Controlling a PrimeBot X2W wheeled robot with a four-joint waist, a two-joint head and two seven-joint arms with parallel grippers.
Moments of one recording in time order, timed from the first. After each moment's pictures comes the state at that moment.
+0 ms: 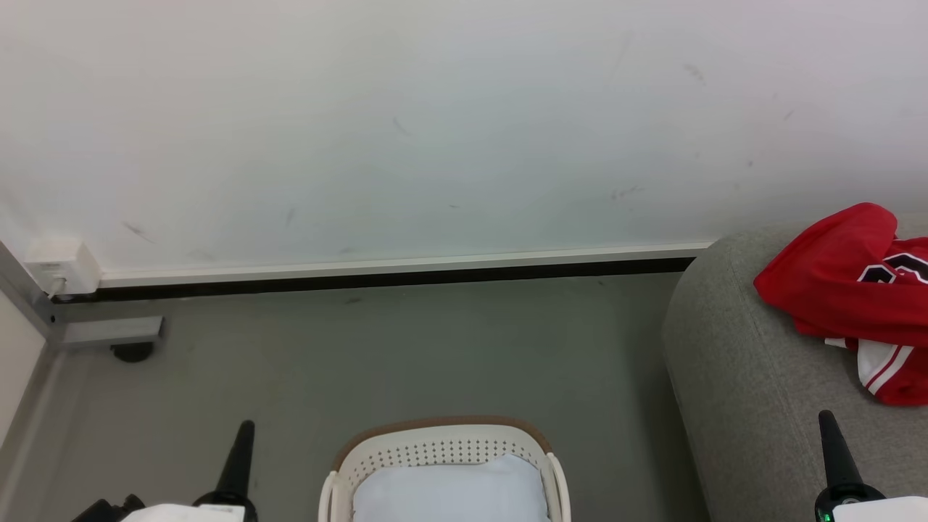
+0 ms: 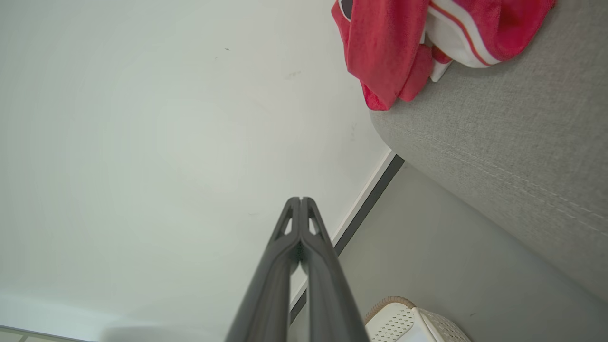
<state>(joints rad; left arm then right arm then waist) -0.07 0.04 0.06 0.29 -1.27 -0.13 0.03 -0.06 -0.04 -0.09 0.26 1.23 0.13 0.02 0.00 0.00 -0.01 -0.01</state>
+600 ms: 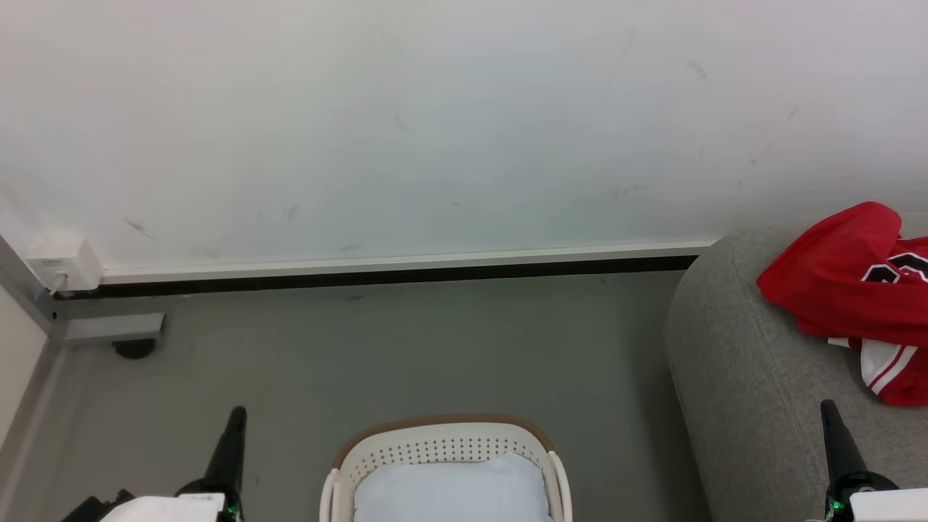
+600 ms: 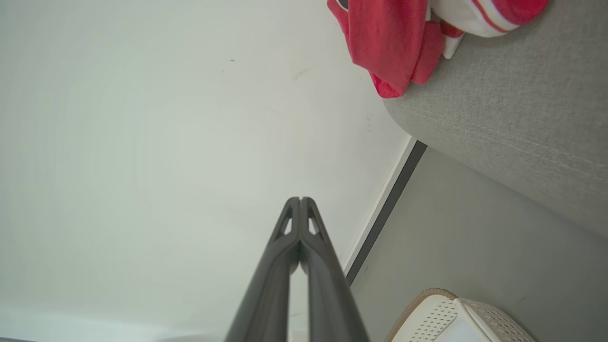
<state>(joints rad) -0.08 0.04 0.09 0.27 -1.41 -0.13 0.06 -0.08 -0.04 -0.10 0.26 1.39 0.13 0.06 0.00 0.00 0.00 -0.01</state>
